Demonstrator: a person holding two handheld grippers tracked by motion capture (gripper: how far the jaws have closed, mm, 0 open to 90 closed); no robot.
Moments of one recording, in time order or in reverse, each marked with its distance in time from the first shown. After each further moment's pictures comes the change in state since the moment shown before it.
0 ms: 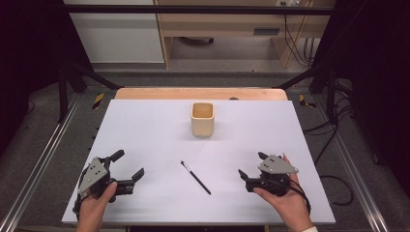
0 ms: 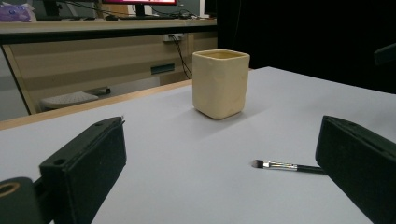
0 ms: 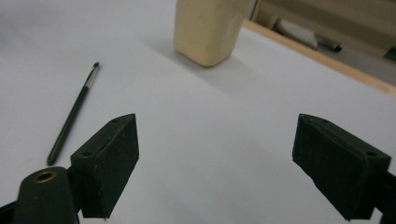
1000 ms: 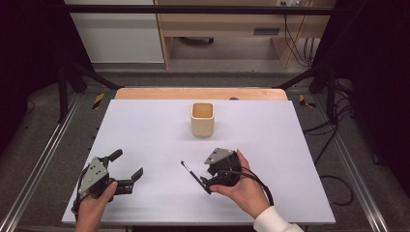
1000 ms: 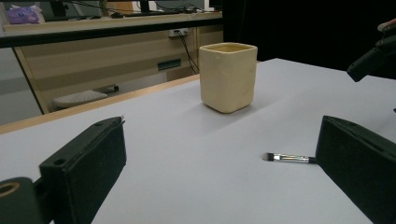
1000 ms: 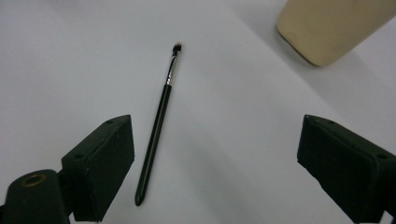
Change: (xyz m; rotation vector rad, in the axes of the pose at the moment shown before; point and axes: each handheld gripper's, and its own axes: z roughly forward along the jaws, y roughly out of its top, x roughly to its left) left arm 0.003 0.000 -0.002 0.026 0.031 0.035; right arm 0.075 0.063 0.072 0.311 0.159 -0.136
